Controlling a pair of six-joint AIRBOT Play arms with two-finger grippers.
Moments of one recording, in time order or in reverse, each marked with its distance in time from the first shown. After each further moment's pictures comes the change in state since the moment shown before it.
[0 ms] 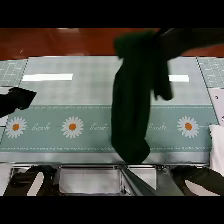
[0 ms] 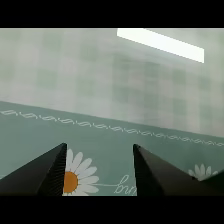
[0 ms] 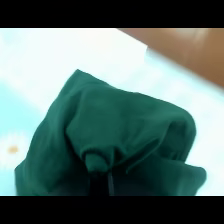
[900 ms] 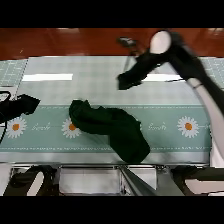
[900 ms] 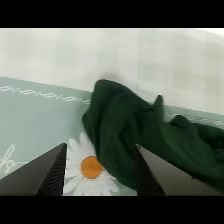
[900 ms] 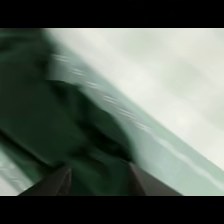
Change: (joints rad) left arm 0.012 -0.033 -0.070 0.062 -0.013 0.031; right arm -0.065 -0.313 -0.178 0.013 0.024 0.108
